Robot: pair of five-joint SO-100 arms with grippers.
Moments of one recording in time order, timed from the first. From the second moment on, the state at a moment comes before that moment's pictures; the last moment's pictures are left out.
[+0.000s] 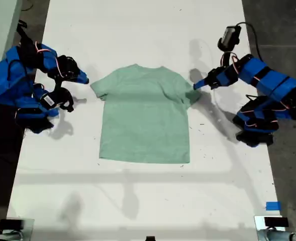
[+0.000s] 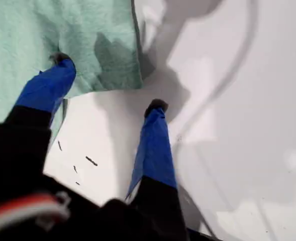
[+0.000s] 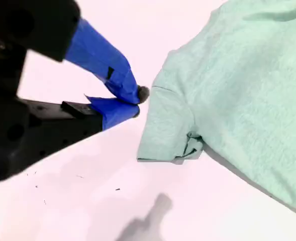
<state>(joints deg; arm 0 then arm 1) -29.1 139.5 115.1 87.7 20.2 47.8 130.4 138.2 59.7 -52.6</state>
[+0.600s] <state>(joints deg) -30.3 139.3 115.1 87.7 20.8 46.6 111.9 138.5 47.4 -56.6</state>
